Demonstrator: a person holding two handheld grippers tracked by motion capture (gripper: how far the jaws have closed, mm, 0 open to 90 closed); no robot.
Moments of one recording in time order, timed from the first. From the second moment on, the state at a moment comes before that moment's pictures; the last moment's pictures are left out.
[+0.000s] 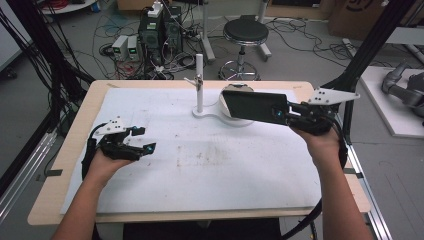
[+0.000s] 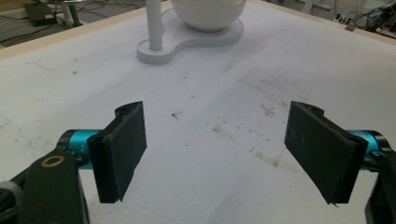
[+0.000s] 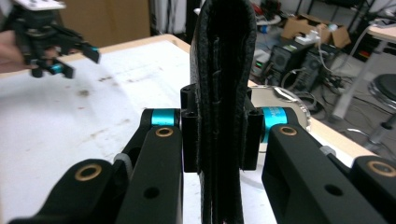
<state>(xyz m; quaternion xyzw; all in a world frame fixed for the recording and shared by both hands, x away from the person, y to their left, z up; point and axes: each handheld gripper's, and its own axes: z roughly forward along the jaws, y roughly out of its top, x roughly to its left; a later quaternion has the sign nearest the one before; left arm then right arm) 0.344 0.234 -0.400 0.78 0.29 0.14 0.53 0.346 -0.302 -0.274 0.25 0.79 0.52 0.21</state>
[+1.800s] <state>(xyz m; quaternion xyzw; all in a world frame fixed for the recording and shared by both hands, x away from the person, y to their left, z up) 0.340 0.213 -0.394 0.79 0.24 0.10 0.55 0.478 -0.293 -0.287 0.43 0.77 0.39 0.26</state>
